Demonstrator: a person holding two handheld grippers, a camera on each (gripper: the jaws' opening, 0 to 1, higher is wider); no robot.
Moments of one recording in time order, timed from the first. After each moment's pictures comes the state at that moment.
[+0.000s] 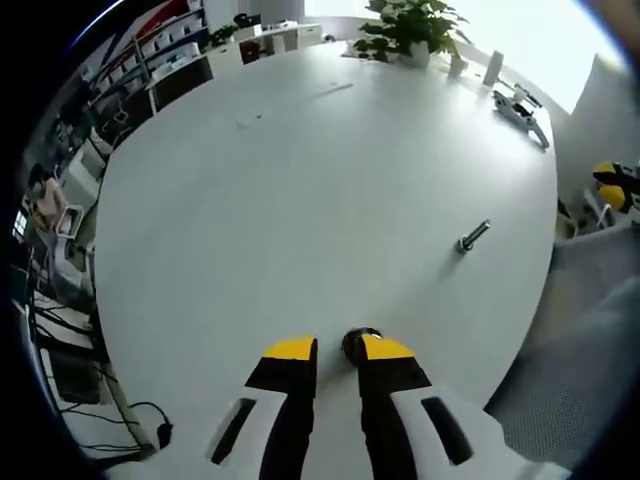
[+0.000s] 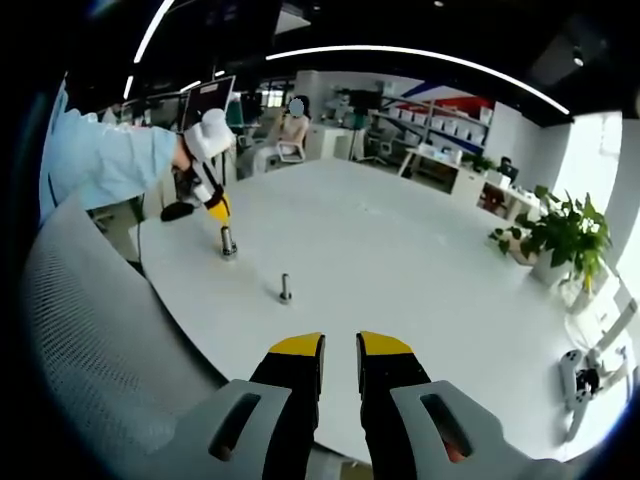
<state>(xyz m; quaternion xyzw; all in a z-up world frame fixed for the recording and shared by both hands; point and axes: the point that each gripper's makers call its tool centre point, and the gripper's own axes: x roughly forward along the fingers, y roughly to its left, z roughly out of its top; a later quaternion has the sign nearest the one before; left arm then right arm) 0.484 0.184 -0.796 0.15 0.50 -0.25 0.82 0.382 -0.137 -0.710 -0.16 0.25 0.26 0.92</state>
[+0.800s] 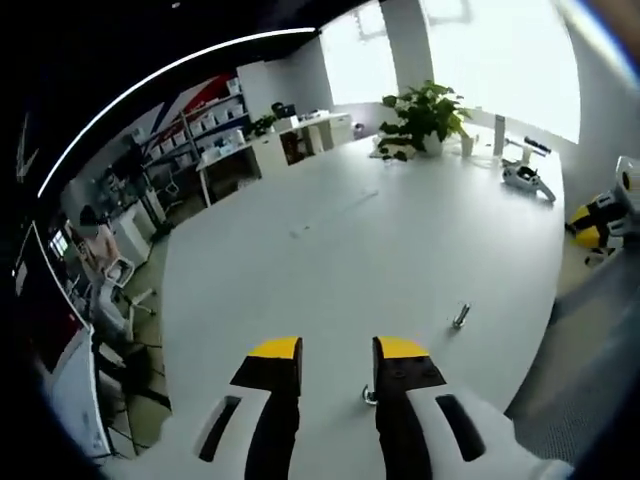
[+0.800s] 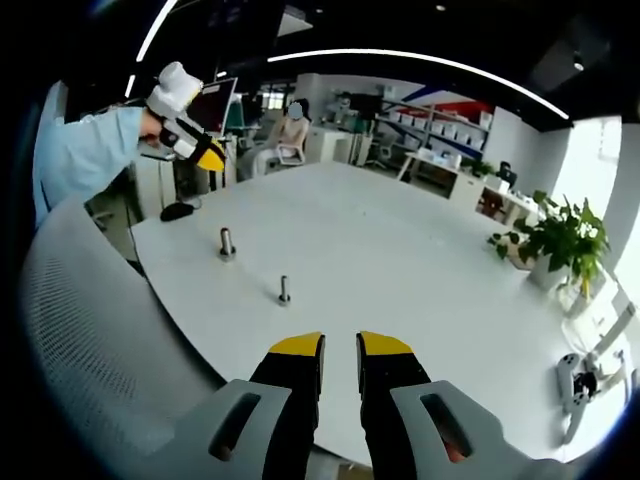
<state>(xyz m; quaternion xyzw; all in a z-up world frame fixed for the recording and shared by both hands) 0.470 0.183 -0.662 0.15 0.28 -0.20 0.93 0.380 -0.139 -0.707 -0.16 0.24 0.26 0.92</state>
